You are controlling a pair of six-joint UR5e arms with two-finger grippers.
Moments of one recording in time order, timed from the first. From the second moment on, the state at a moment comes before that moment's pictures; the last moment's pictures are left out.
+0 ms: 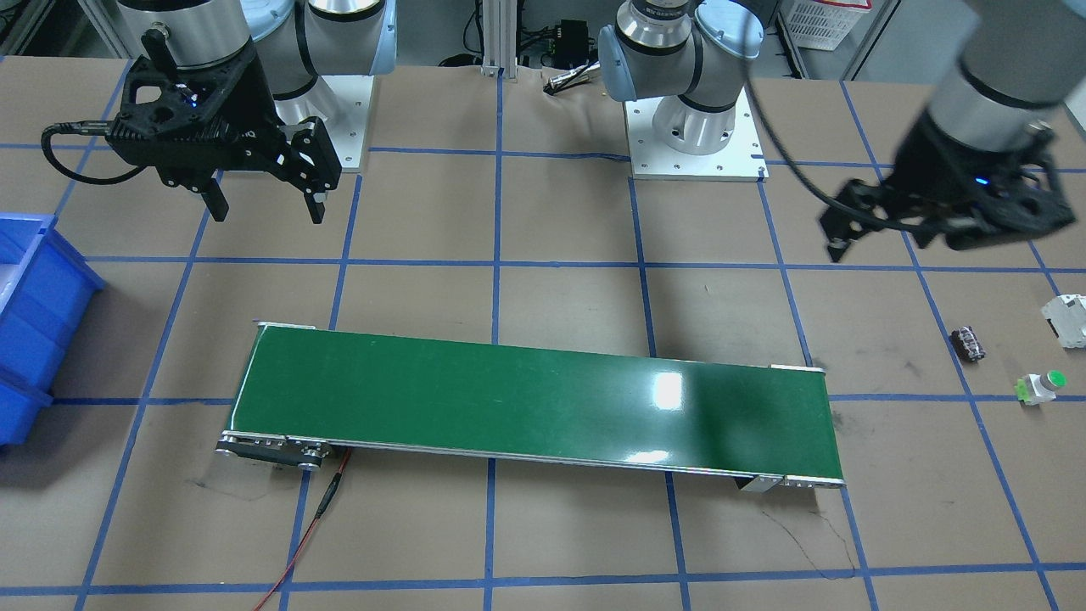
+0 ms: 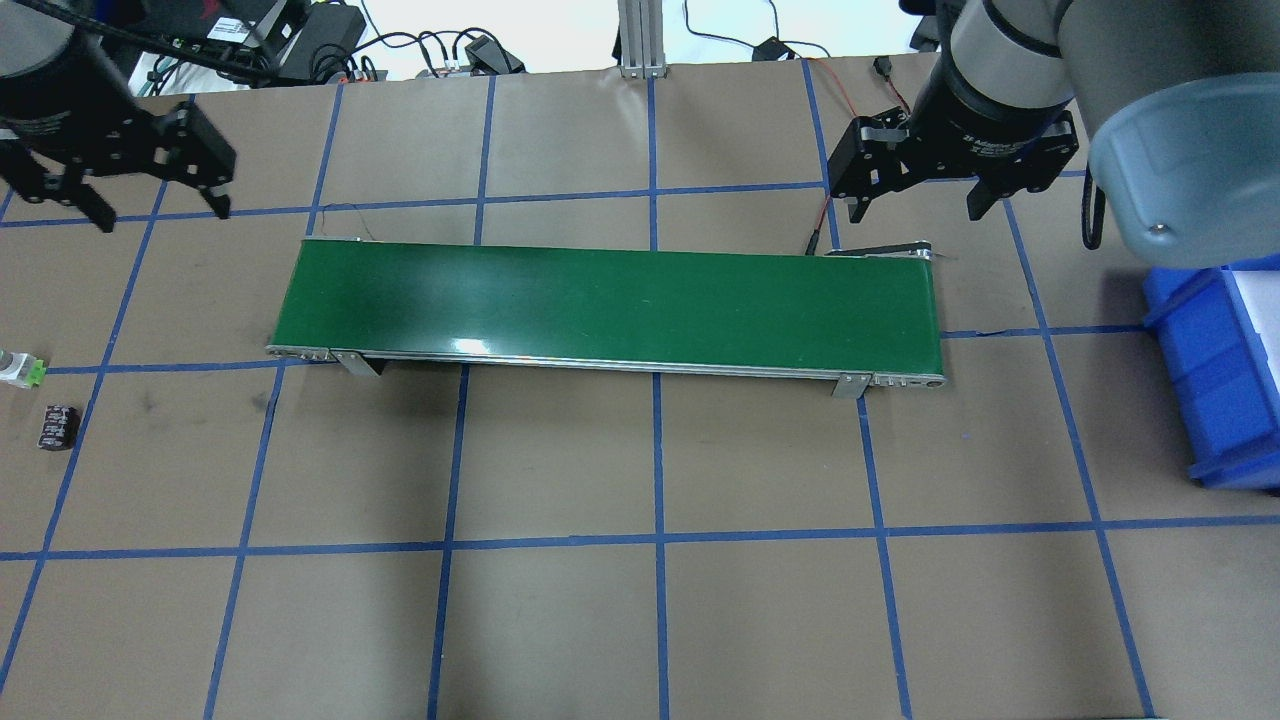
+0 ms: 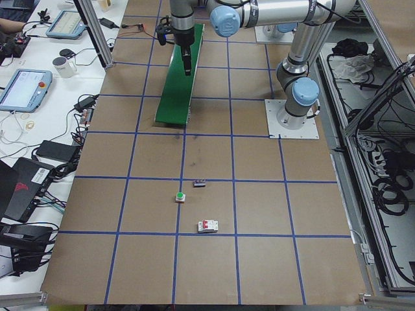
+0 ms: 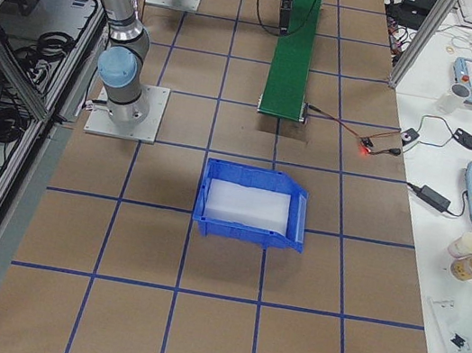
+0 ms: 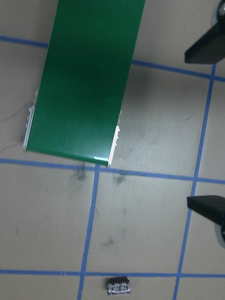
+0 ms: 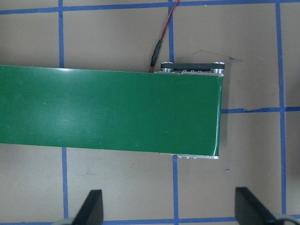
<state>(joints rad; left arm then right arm) -1.33 -1.62 -1.49 -1.60 1.66 0.10 1.63 -1.63 1.63 -1.72 -1.57 0.08</state>
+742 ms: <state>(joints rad) -0.93 -1.84 -1.50 -1.37 1.67 0.39 1.63 -1.63 1.64 -1.72 -1.57 0.08</state>
